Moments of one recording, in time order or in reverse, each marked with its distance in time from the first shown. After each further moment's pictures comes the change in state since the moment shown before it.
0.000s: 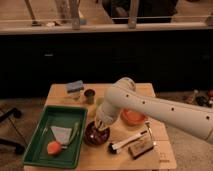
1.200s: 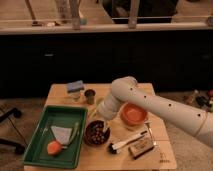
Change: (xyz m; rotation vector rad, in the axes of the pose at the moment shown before) arm 0.020 -0.015 0.012 0.075 -0.157 -0.093
